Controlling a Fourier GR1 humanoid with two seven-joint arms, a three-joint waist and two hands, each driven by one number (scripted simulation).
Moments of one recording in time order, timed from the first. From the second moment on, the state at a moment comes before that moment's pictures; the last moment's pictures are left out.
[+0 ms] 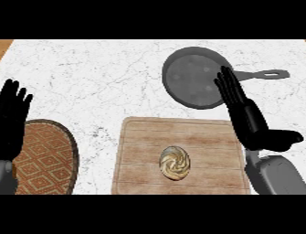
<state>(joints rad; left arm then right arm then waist) -0.07 0.38 0.00 -1.62 0.40 0.37 0.13 -0.25 -0.24 0.26 -1.51 -0.27 -0.12 -0.17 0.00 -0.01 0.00</state>
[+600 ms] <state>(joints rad) -0.14 0.42 -0.08 -1.53 0.27 0.29 0.06 -0.01 -0.27 0.39 -1.60 0.05 -0.36 -0.16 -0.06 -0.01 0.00</state>
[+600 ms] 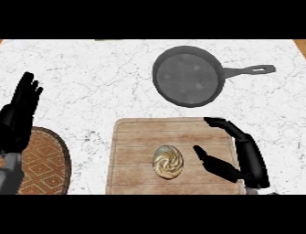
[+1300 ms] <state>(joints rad) -0.17 0.40 -0.10 -1.51 0.23 0.27 0.05 0.36 -0.70 0.37 -2.29 0.42 -0.31 0.32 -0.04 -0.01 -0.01</state>
